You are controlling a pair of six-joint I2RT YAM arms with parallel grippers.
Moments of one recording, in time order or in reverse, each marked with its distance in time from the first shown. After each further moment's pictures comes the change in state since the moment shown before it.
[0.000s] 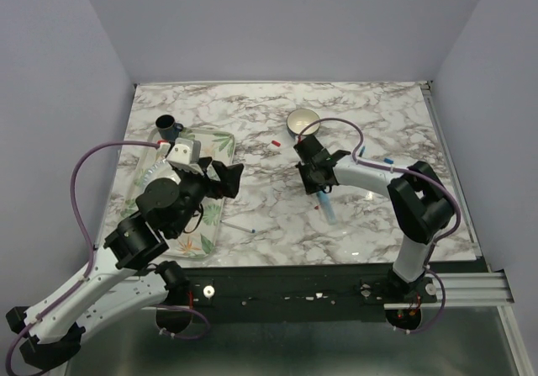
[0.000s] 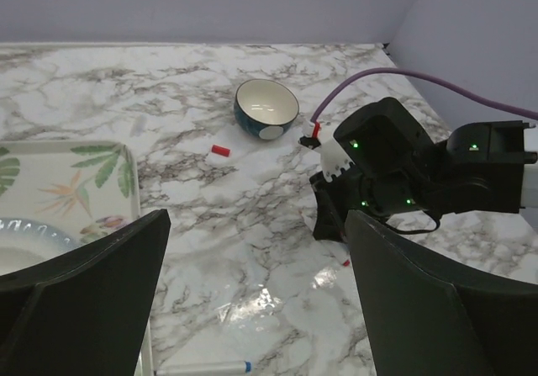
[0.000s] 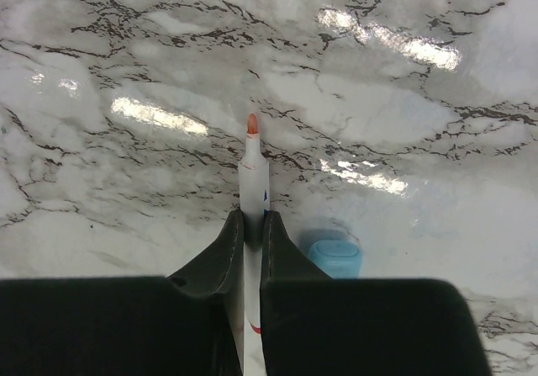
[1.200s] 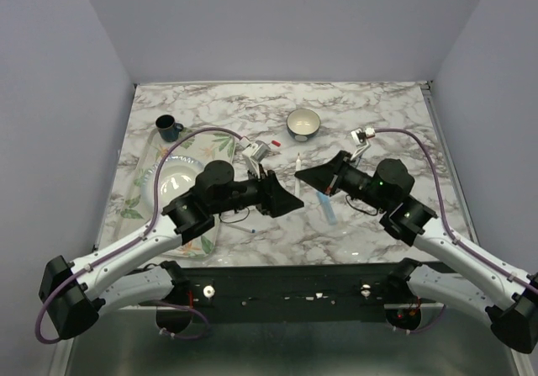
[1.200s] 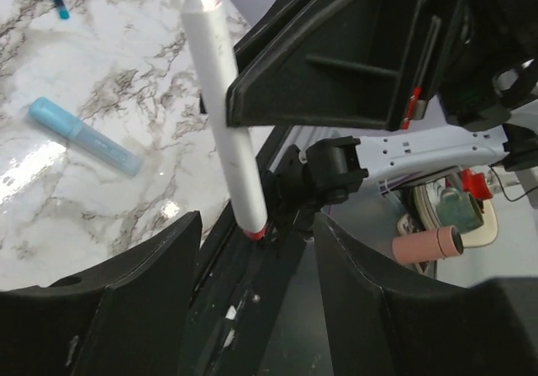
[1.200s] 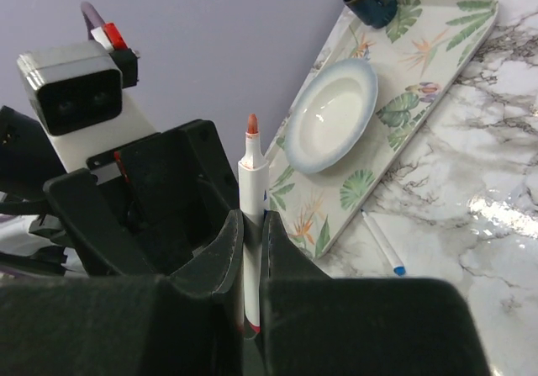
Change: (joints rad) left arm 0.006 0.357 -0.089 0.326 0.822 -0.420; right arm 0.057 -0.926 -0.443 0.623 -0.387 0.583
